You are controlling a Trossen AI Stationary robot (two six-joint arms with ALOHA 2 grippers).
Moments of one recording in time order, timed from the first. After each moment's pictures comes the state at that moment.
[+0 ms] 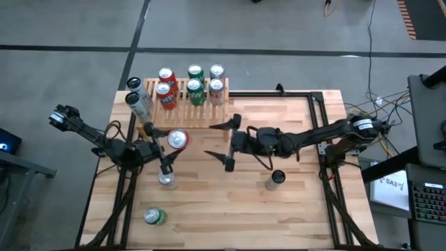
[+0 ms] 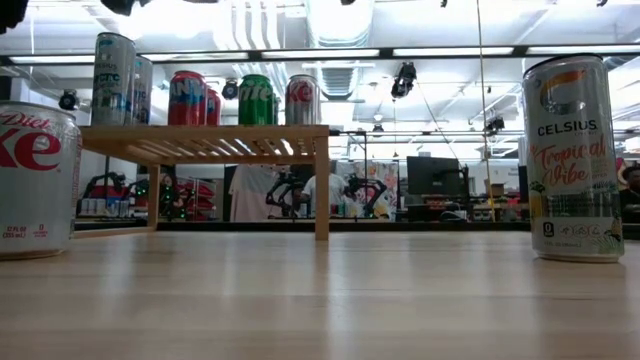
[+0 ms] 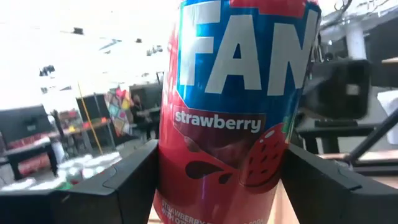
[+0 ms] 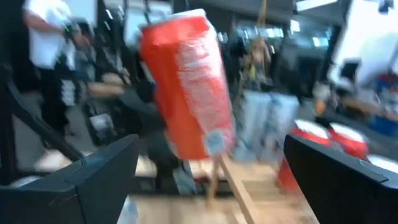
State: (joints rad) left arm -0.51 0.82 0.38 0.83 -0.85 0.50; right arm 0.12 1.61 1.19 0.53 0.26 -0.18
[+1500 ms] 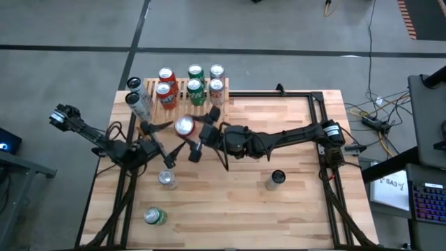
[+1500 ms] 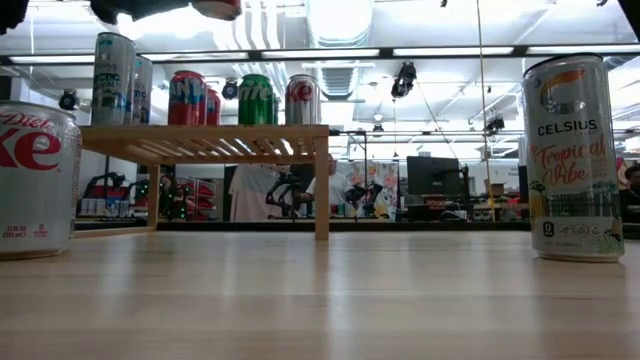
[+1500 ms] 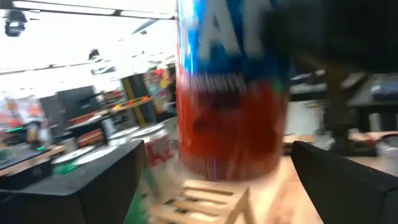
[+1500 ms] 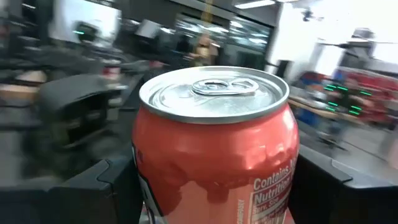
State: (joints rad) left arm -0.52 0.84 0.38 0.82 -1.05 0.55; right arm 0.11 1.98 1.74 0.41 0.48 -0.27
